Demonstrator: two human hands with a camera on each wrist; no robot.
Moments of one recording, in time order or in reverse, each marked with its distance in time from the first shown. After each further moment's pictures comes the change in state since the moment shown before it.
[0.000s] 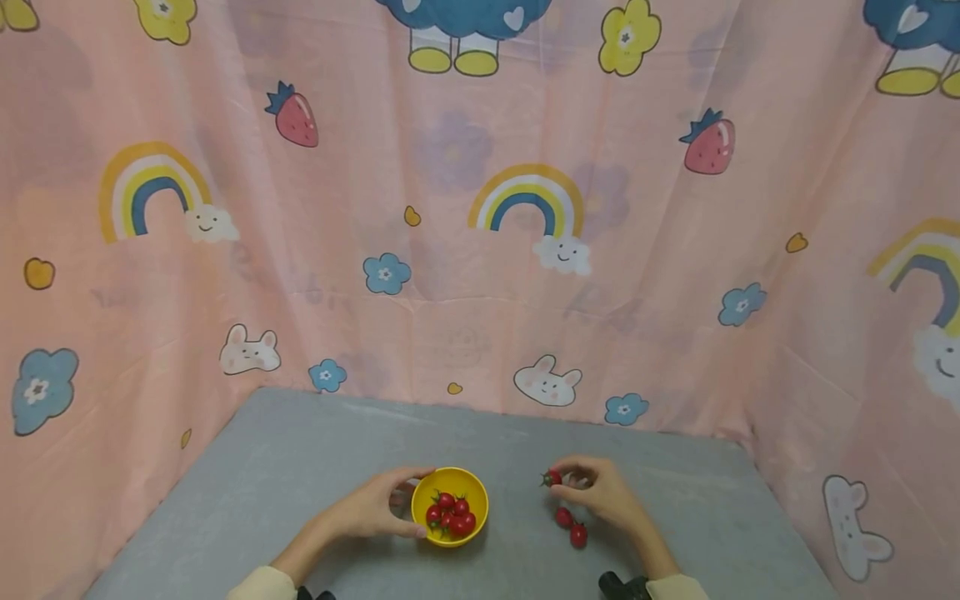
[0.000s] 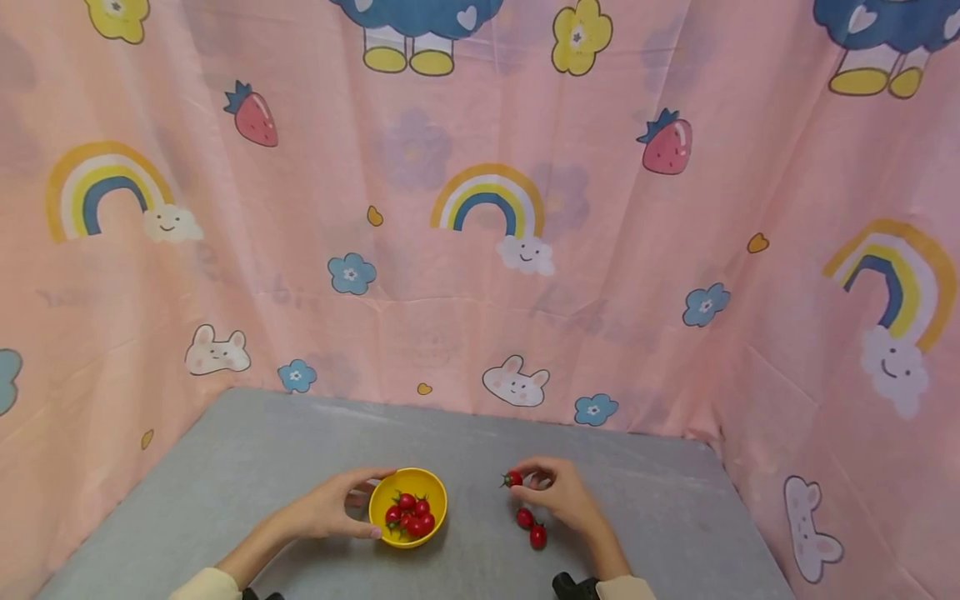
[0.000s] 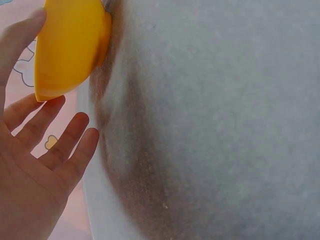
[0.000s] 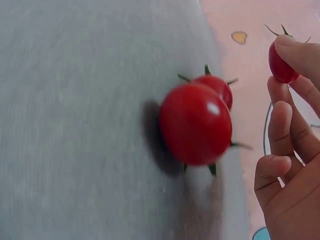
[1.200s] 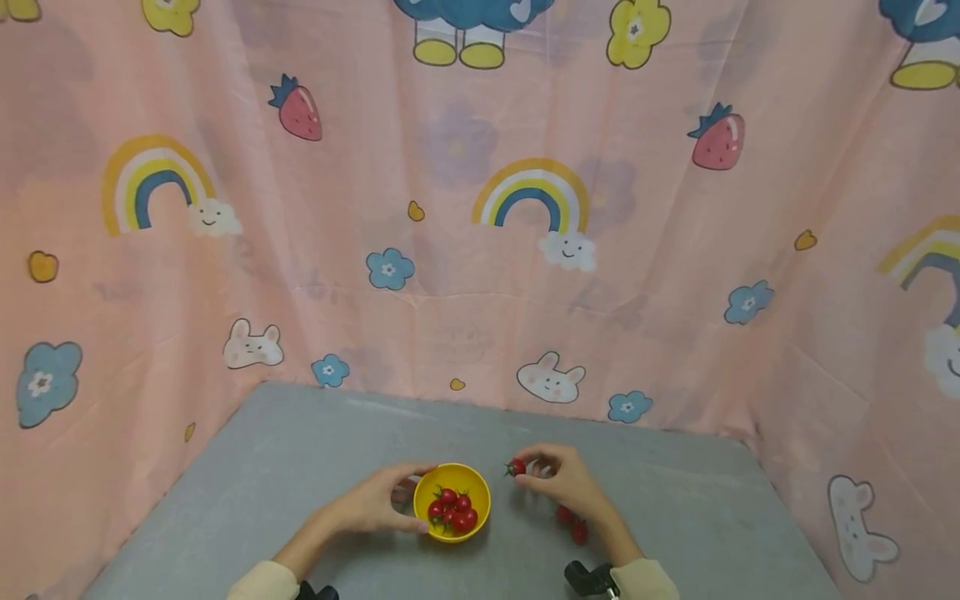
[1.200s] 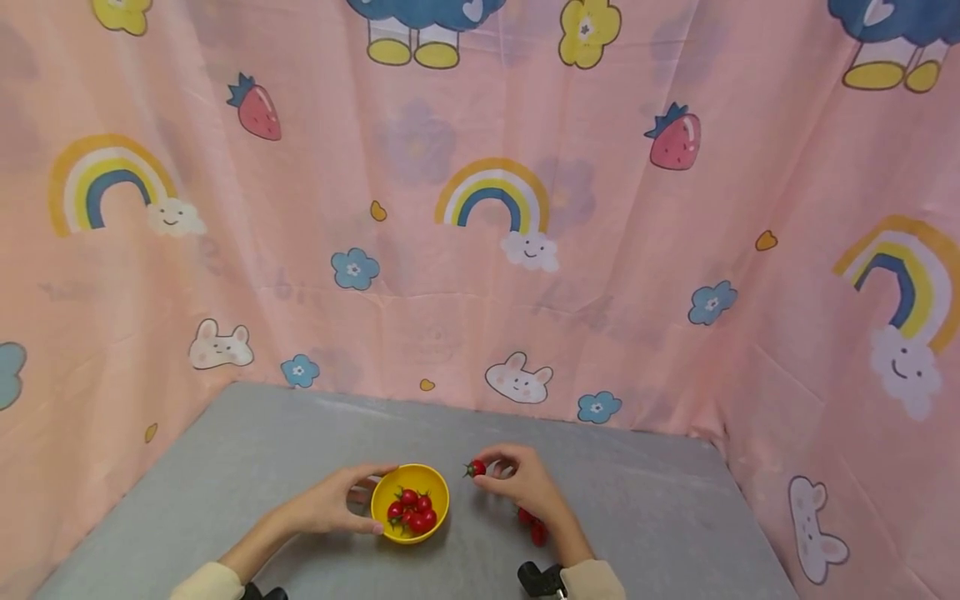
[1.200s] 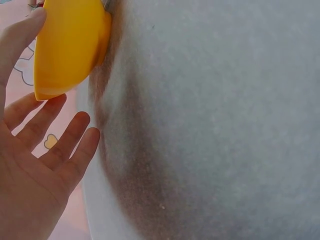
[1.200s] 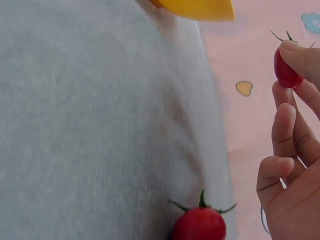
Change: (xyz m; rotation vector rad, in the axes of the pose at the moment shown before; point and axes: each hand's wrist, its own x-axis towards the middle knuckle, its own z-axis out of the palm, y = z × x) left_hand -0.003 0.005 -0.001 -0.015 -0.003 0.015; right_hand 0.030 -0.028 0.043 0.037 -0.020 0.007
